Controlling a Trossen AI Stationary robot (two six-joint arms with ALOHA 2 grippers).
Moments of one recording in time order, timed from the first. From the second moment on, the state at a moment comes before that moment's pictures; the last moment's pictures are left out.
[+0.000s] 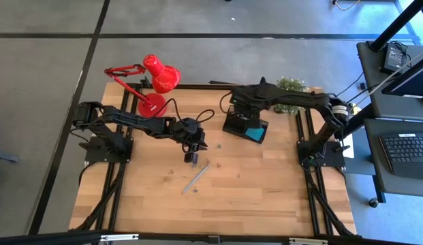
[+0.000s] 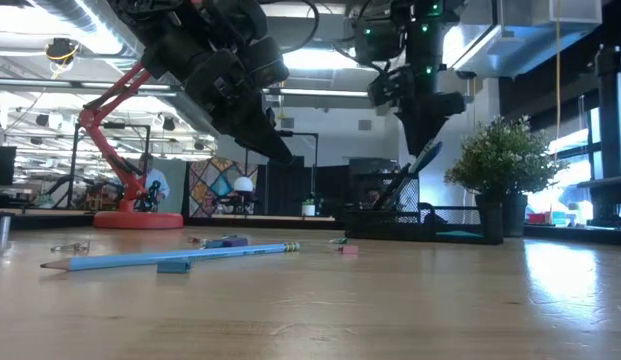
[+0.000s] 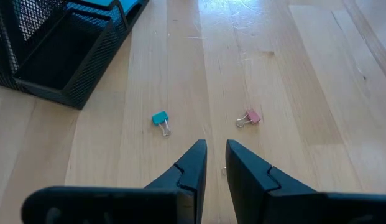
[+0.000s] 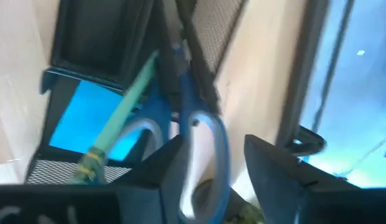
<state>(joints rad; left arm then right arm) 0.08 1.54 0.82 0.00 0.15 0.04 -0.33 1.71 1.44 -1.14 0.36 -0.40</state>
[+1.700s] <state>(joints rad) -0.33 1.58 1.01 -0.47 -0.04 -0.76 -0.07 1.56 1.06 -0.14 -0.06 -0.32</state>
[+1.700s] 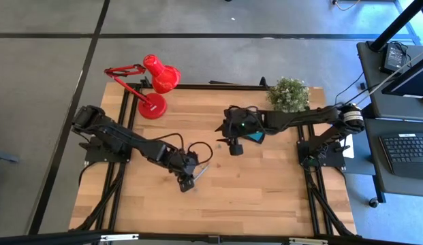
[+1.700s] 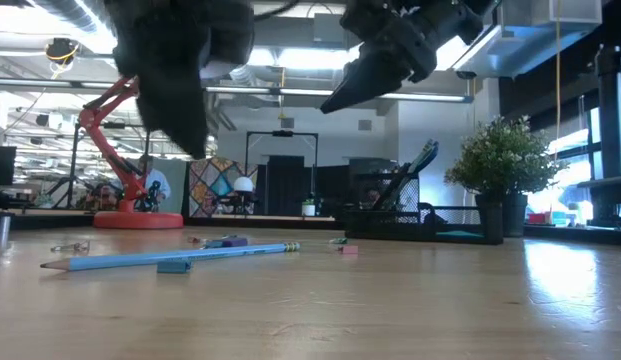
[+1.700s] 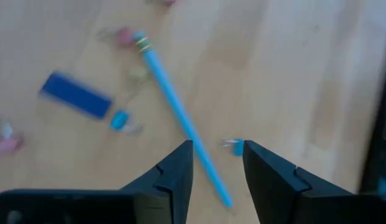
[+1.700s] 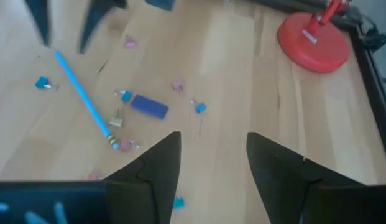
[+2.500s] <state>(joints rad) -0.34 1.98 1.40 -0.83 0.02 -0.86 -0.07 1.55 1.05 -0.17 -0.06 -0.32</state>
